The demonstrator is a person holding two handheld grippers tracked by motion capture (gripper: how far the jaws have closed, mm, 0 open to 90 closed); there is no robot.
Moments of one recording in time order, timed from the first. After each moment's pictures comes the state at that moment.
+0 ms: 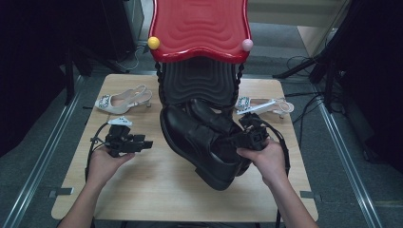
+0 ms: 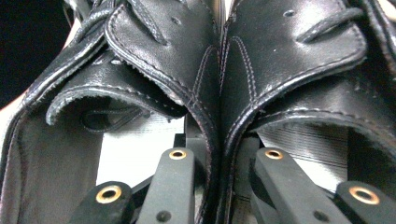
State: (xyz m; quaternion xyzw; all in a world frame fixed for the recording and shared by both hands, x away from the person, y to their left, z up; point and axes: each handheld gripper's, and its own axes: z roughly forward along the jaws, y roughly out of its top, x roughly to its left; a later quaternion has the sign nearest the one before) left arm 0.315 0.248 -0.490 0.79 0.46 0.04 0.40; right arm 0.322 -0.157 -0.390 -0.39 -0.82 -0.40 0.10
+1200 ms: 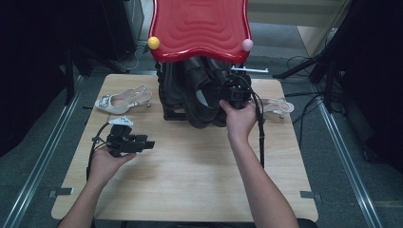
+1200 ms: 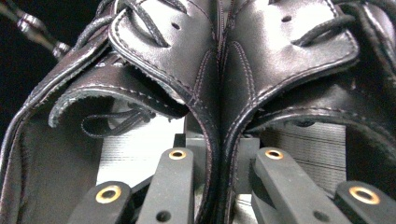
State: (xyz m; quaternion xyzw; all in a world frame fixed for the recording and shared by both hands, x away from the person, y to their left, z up) left arm 0.316 0.244 -0.490 0.79 0.45 0.03 0.41; right arm 0.417 -0.112 -0.371 -0.54 -0.69 -0.48 -0.06
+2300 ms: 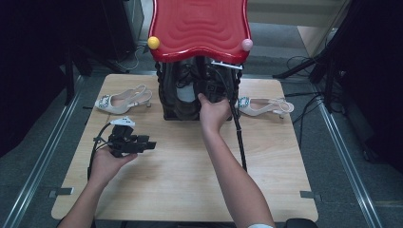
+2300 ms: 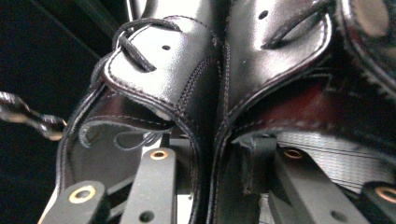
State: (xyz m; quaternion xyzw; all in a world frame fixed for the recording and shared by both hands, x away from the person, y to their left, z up) left arm 0.316 0.239 -0.491 0.80 0.44 0.03 0.41; right arm 0.439 -0.047 -0.380 -0.62 -0.63 -0.46 -0.10
